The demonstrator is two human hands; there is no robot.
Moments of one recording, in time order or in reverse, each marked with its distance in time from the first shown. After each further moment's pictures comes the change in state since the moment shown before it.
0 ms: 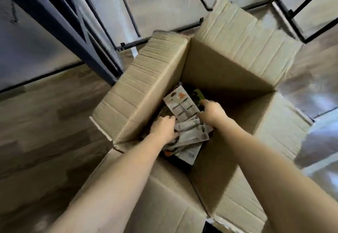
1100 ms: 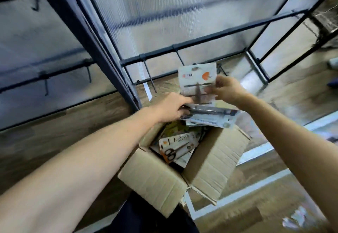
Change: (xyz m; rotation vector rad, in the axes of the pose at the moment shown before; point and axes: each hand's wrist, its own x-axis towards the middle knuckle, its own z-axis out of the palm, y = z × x) left_hand -0.201 0.091 -0.261 0.085 0.288 0.464; right_hand -0.194 -0.096 -0.261 0.479 0.179 -0.292
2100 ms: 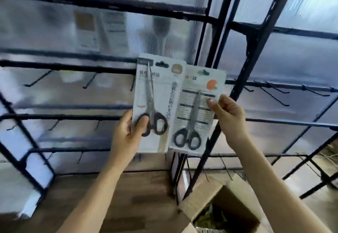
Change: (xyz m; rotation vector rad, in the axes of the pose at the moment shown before) left_hand -0.469 0.021 -0.291 -0.787 1.379 -0.013; right_hand -0.263 -0.470 0.073 0.499 0.137 -0.769
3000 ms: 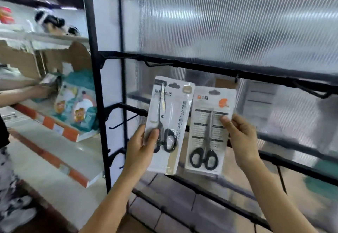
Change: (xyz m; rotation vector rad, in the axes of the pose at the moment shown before) left_hand 0.187 -0.048 -0.301 0.285 0.557 0.050; right_hand 0.198 0.009 0.397 0.297 -0.365 -0.082
